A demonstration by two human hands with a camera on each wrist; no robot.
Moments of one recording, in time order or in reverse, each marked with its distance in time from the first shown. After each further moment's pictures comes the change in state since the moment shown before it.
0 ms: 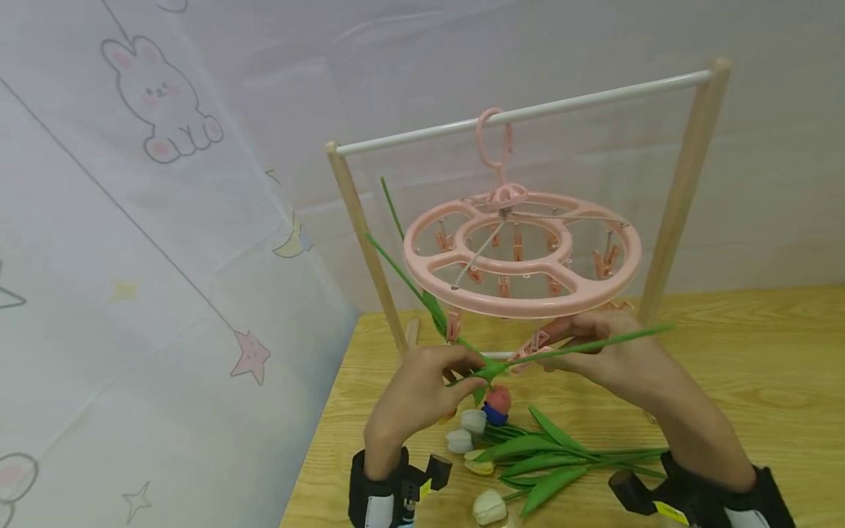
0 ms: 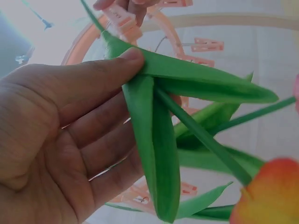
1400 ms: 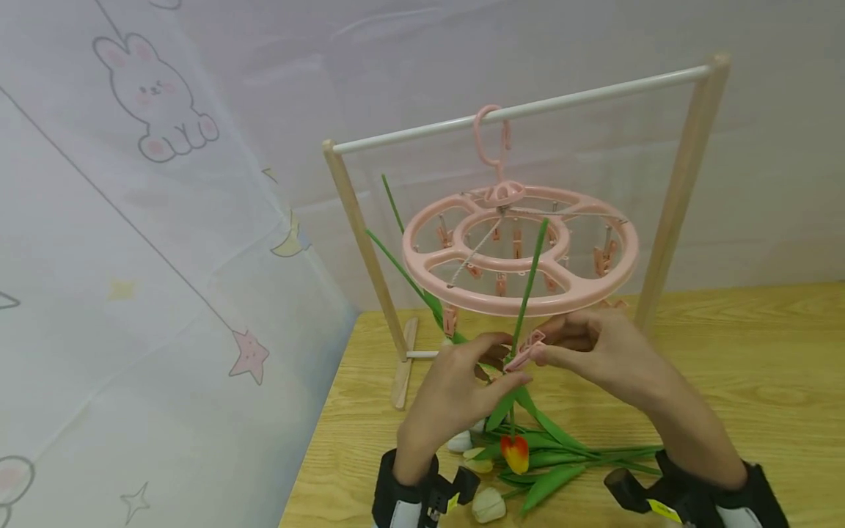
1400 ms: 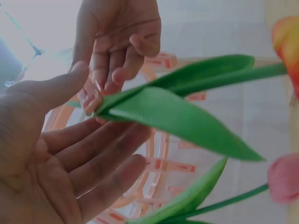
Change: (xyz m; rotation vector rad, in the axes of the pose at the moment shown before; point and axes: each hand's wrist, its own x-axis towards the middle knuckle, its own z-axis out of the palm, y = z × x) left_hand 0.019 0.016 0.031 -0.015 0.102 0.050; right_hand 0.000 -0.002 0.004 -0.077 -0.009 0.117
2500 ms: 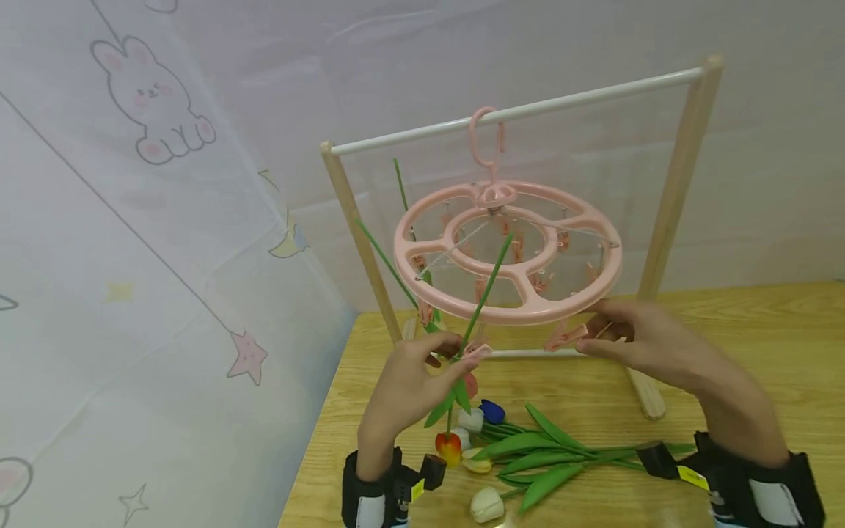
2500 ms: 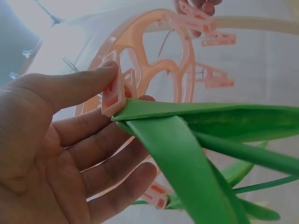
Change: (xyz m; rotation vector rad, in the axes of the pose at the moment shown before) left_hand -0.018 -0.017 -0.039 0.038 0.068 -0.127; right_hand 0.001 0.040 -0.044 -0.269 -0.074 -0.015
